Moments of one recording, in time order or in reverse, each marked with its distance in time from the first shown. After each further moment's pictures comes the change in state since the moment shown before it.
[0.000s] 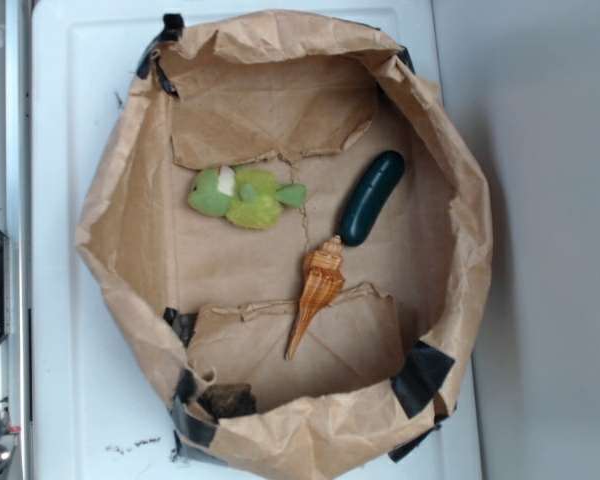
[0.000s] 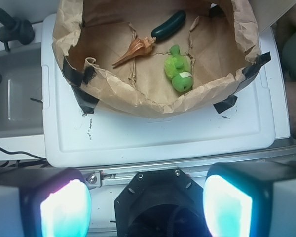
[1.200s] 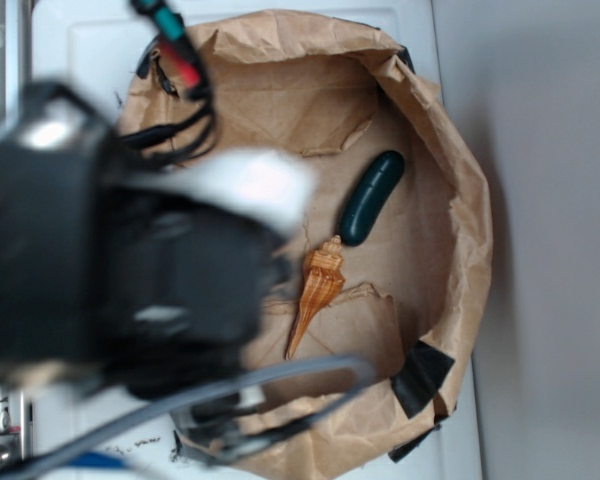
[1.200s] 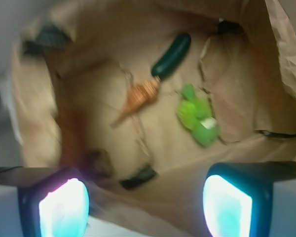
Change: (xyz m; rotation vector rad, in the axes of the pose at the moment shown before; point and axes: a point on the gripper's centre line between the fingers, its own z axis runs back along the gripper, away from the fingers) arm 0.112 -0.017 -0.062 -0.014 0.015 0.288
